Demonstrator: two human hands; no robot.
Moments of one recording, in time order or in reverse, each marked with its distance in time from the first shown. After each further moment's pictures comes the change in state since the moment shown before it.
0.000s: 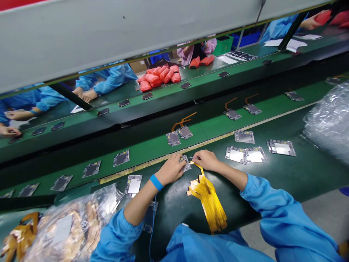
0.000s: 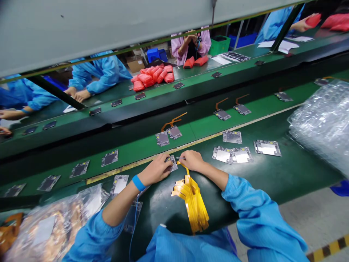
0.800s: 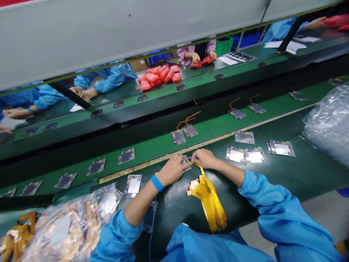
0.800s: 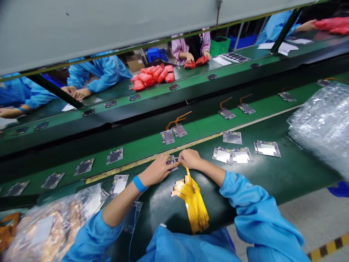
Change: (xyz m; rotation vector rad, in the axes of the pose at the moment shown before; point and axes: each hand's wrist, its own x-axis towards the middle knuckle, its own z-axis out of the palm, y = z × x) left_hand 0.002 0.009 -0.007 0.130 -0.086 0.046; right_hand 0.006 -0.015 -0.015 -0.118 -0.109 -0.010
